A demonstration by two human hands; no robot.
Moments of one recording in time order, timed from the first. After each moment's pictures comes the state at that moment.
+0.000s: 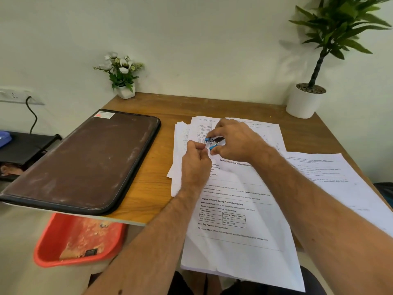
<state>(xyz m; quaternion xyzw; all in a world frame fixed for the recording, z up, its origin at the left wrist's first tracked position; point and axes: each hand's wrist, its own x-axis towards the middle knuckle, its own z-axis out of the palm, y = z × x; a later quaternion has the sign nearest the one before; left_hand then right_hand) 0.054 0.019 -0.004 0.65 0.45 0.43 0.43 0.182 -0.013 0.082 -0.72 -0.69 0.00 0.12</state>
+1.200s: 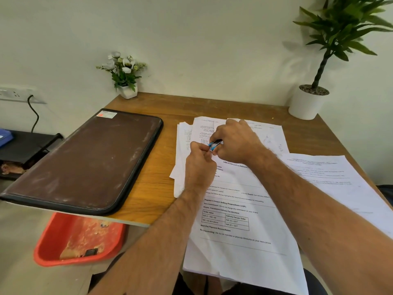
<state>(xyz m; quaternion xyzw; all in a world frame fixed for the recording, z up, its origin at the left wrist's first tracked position) 0.055 0.019 0.001 0.66 0.47 0.40 0.43 0.169 -0.004 0.084 -0.71 -0.69 -0.09 0.05</state>
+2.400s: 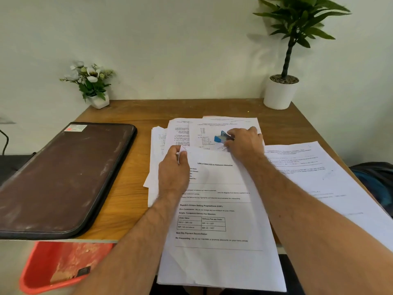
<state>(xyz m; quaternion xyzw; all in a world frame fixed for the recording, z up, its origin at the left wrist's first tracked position) 0.060 0.018 -0.007 0.72 0.47 0.38 0.35 0.263 -0.025 0.023 -0.88 -0.43 -0.01 0.18</state>
